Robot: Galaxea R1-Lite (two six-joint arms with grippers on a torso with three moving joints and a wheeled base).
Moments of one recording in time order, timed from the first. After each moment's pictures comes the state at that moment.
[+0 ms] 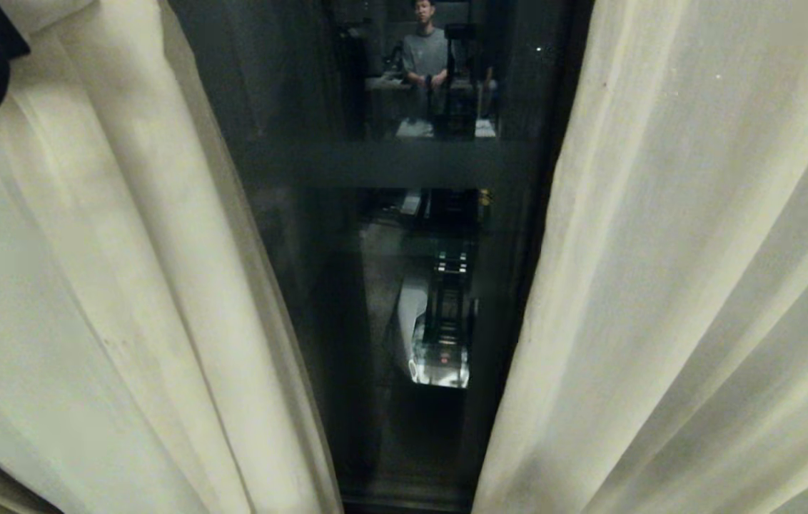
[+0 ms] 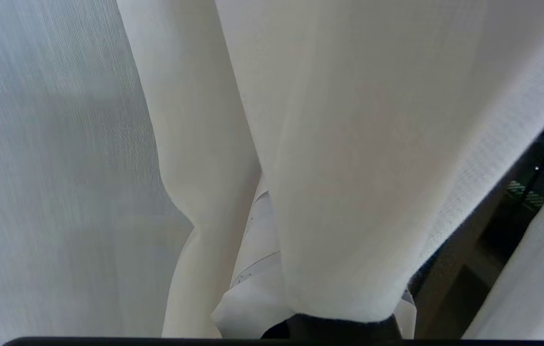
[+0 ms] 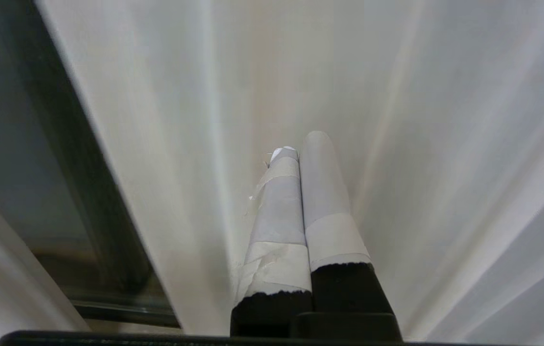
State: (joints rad) left arm -0.06 1.31 -1.19 -0.36 -0.30 -0.23; right arm 0.00 0.00 0.00 -0.06 0.00 -0.01
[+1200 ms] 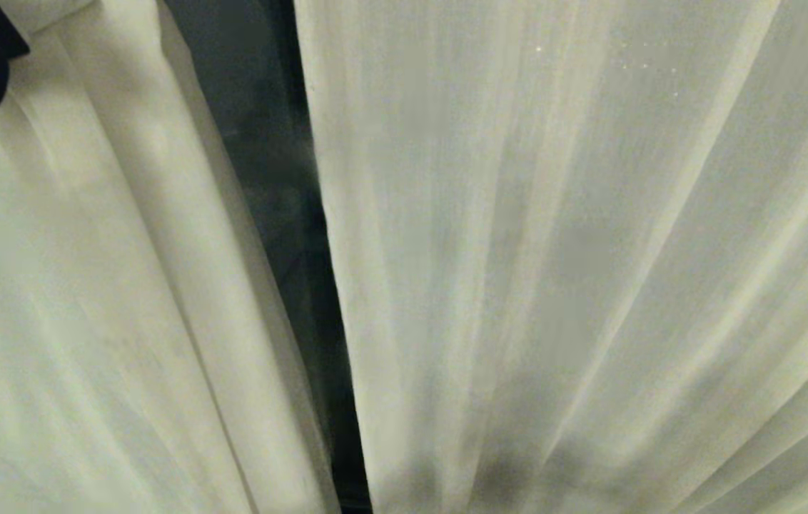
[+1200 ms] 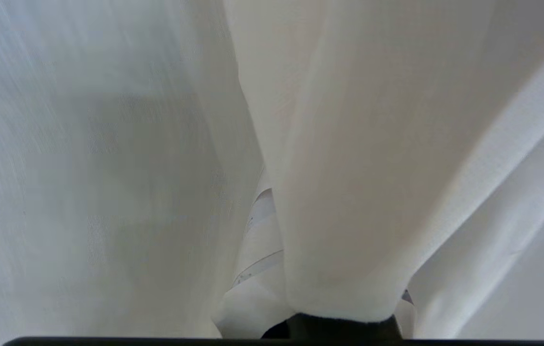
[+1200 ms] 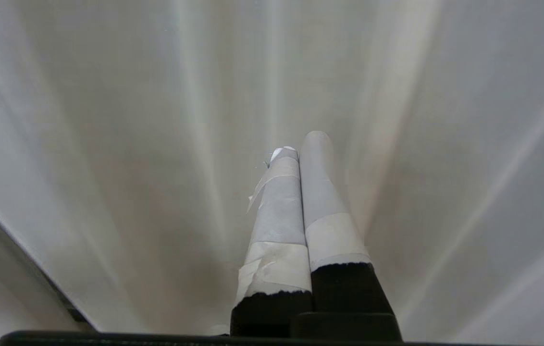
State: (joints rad) left arm -0.06 1.31 -1.19 -0.36 -0.30 -0.23; right arm 0.00 0.00 0.00 -0.06 0.00 -0.01
